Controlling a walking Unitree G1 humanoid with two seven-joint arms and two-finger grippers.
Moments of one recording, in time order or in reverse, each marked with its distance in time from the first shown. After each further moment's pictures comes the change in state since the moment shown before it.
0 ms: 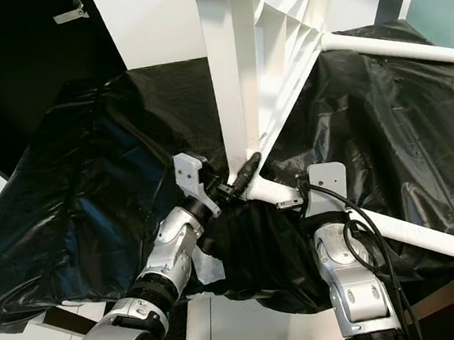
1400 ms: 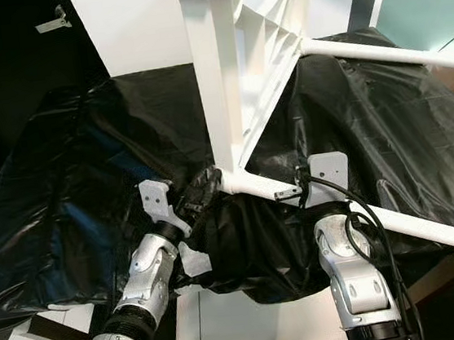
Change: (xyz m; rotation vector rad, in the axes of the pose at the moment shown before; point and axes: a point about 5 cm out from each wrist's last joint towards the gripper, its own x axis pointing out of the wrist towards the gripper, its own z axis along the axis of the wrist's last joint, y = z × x) left arm -0.047 0.020 -0.008 0.037 0.007 0.232; right arm 0.006 -0.007 0.015 -0.005 -0.098 0.004
